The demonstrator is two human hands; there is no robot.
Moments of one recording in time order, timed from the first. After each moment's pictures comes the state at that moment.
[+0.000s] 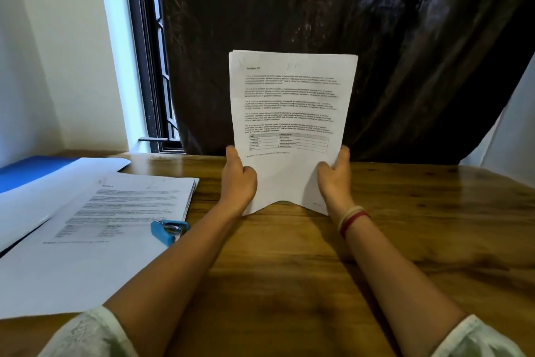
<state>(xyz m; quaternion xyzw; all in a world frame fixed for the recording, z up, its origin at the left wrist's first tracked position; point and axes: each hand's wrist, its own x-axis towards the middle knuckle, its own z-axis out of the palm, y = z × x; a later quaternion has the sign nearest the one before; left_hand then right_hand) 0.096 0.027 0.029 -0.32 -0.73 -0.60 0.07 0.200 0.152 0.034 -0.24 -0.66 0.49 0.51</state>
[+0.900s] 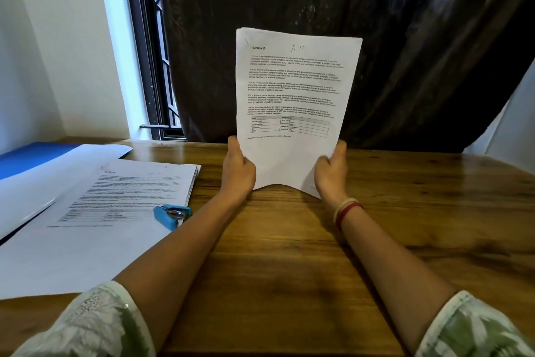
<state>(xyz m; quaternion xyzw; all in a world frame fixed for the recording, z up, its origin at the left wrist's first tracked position) 0.092 0.026 0.017 -0.32 -0.75 -0.58 0.05 0.190 0.153 0.013 -0.26 -0.68 0.47 0.50</state>
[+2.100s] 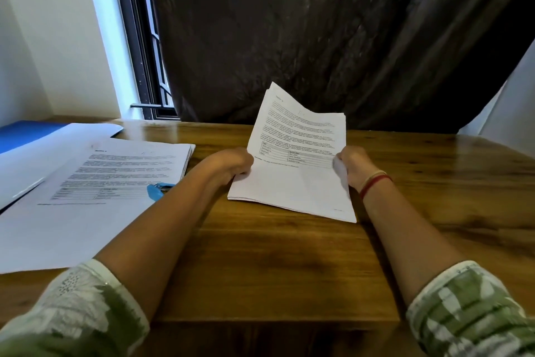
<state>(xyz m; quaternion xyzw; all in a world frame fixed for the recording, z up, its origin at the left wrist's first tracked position) 0.082 0.029 0.024 -0.28 -0.90 -0.28 -0.17 0.225 0.199 0.017 -0.44 -0.62 0.58 0.30</state>
